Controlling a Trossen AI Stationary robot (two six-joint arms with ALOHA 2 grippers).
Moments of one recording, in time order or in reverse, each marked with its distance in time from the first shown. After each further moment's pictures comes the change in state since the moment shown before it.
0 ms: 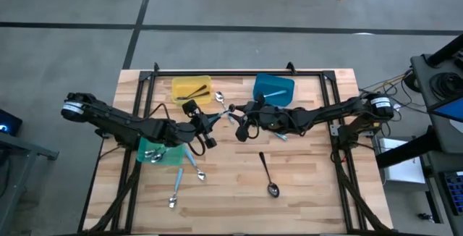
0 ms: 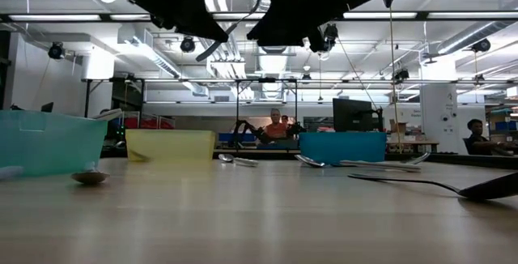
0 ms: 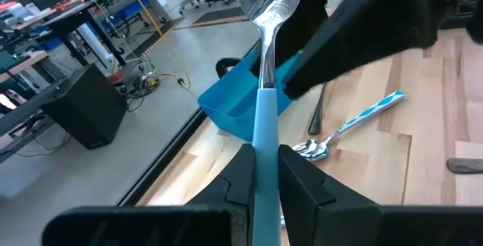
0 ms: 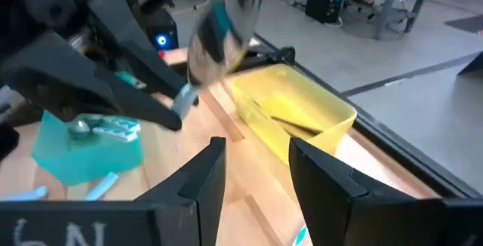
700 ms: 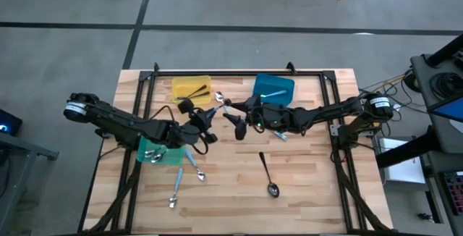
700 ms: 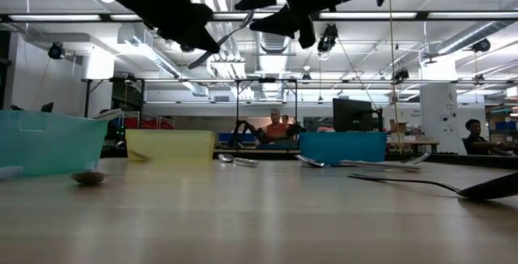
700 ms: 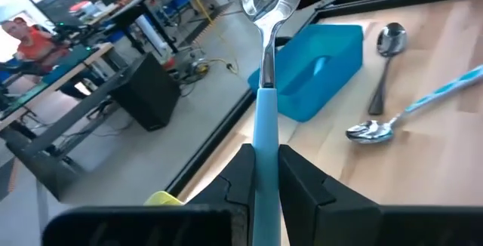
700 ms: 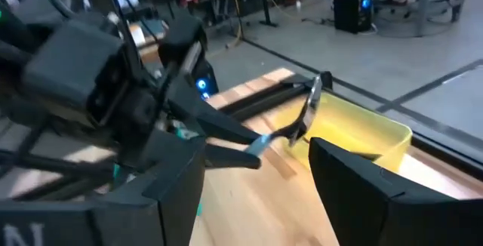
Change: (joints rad) left arm 0.000 0.039 0.000 -0.043 -0.184 0.001; right arm -0.006 0.009 0.003 0.163 -0.087 0.158
